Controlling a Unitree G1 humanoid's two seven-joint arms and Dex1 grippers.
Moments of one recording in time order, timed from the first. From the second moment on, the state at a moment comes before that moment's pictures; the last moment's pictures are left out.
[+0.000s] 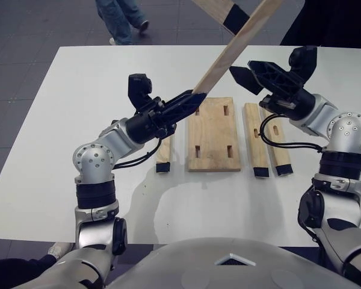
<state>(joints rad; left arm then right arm) -0.27 0.27 0.15 -0.16 -1.16 0.93 -0.82 -0.55 -0.28 -0.26 0.15 1.12 1.13 0.93</state>
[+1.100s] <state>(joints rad) -0.25 0.23 0.12 -0.16 -1.09 0.85 -0.78 -0.57 -0.20 -0.25 0.11 1.16 1.07 0.75</state>
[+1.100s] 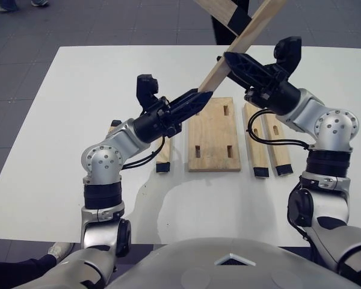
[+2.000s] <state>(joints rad) -0.24 0.23 0.08 -0.15 -1.07 0.85 -0.81 -0.55 -0.24 -0.26 0.05 1.21 1.14 0.68</state>
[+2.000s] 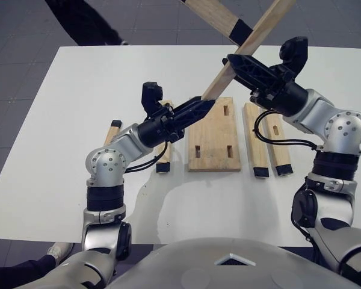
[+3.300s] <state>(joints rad) -0.20 0.54 -0.33 -0.27 -0.18 0.50 -0.70 -0.70 -0.41 0.01 0.50 0.52 0.40 1.16</state>
